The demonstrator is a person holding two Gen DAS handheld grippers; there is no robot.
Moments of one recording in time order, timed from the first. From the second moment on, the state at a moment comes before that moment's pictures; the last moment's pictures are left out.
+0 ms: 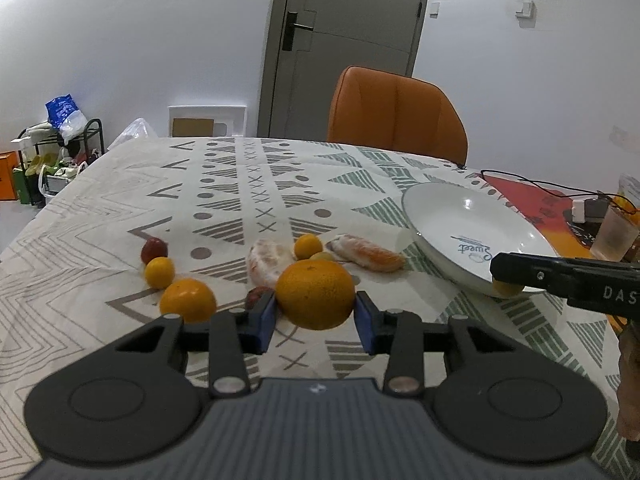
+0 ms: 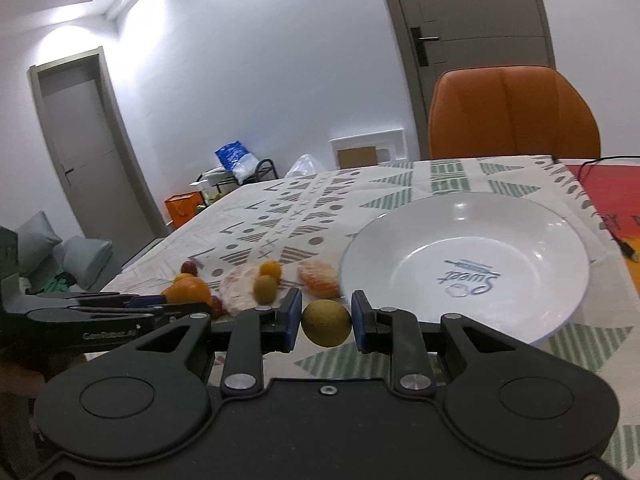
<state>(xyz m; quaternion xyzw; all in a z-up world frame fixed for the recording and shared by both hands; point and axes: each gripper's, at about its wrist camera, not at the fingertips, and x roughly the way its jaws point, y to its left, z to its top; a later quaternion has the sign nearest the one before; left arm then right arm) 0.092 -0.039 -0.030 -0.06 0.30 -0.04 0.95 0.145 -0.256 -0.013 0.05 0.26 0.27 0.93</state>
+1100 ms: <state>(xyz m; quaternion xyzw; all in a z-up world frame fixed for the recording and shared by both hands) 0.125 -0.097 -0.019 -0.02 0.29 -0.08 0.95 0.134 -0.299 -0.005 0.02 0.20 0.19 0.96</state>
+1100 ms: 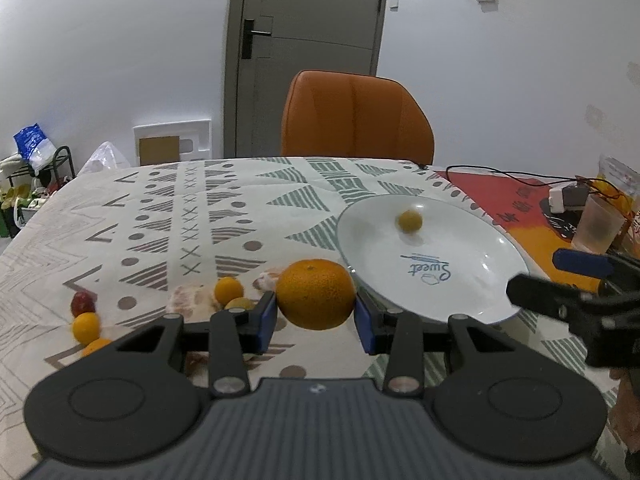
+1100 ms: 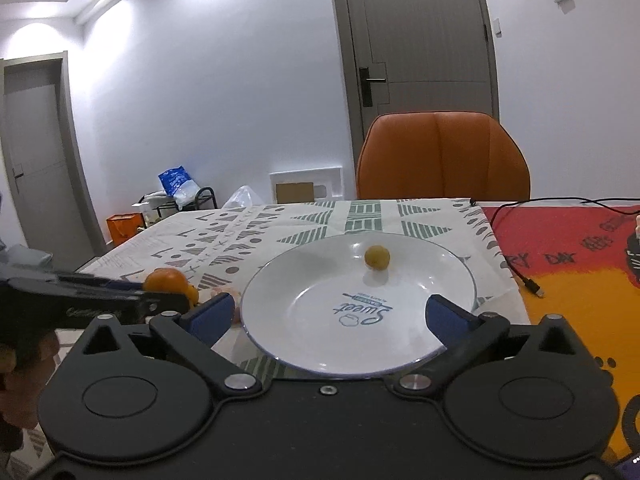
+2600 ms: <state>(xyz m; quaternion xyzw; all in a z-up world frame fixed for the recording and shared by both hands) 0.162 -0.164 -0.013 0.03 0.27 -0.10 0.96 0.075 -0.365 -0.029 -0.02 0.27 0.13 0.95</state>
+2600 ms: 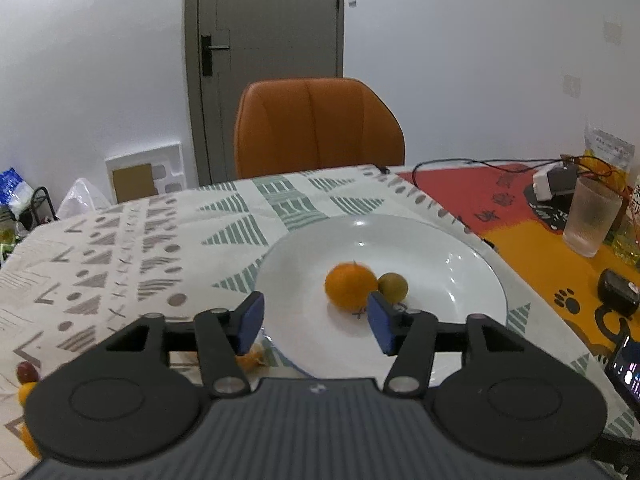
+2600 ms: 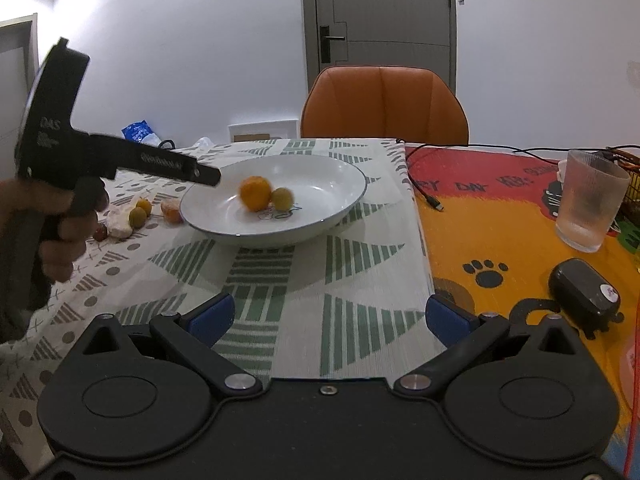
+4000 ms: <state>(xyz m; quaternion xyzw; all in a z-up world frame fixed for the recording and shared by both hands) 0.060 -0.006 -0.011 -0.02 0.27 0.03 0.96 0.091 -0.247 -0.023 -0.06 0.26 0.24 0.93</state>
